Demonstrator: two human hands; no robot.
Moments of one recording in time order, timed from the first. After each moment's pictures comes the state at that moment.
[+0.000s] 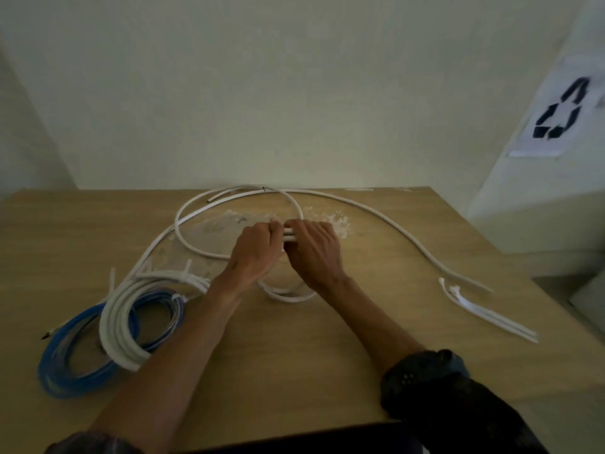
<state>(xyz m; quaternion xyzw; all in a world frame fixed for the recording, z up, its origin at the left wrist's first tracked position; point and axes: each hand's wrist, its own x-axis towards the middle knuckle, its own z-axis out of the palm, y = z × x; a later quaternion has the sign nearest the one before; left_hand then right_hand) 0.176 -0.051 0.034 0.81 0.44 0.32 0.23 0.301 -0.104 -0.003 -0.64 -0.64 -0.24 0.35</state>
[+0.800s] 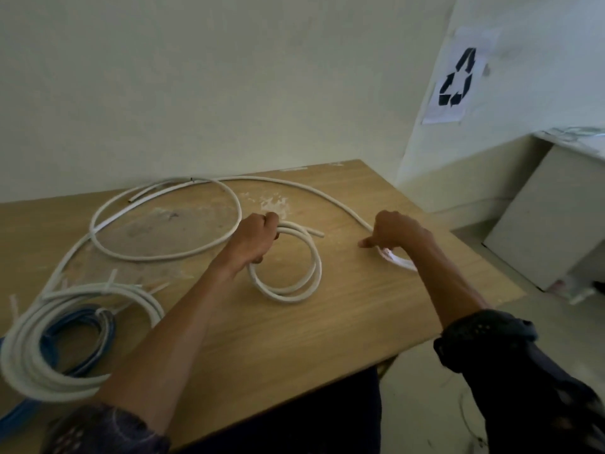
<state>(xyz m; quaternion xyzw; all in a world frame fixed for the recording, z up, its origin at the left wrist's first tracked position) 0.251 -0.092 0.038 0.78 0.36 0.19 0.47 0.493 -0.248 0.042 -0.93 -0.35 0.10 0.00</state>
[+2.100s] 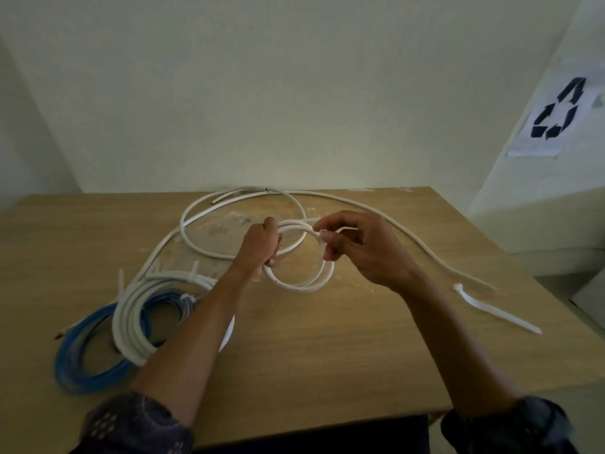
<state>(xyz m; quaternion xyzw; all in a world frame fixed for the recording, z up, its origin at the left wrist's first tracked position) 0.184 -0.031 0.028 0.61 0.46 0.33 0.56 0.314 -0.204 0.094 -0.59 -0.61 0.22 0.48</state>
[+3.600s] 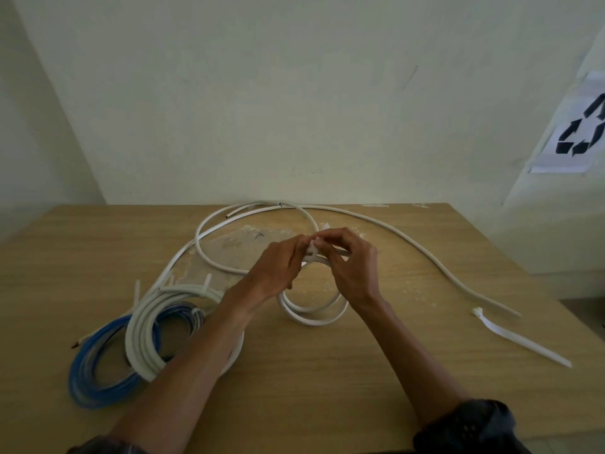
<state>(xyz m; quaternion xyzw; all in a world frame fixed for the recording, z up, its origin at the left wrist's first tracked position) 0.163 -0.054 0.040 0.87 0.25 0.32 0.30 0.306 -0.139 0.034 -0.57 -0.56 0.03 0.60</state>
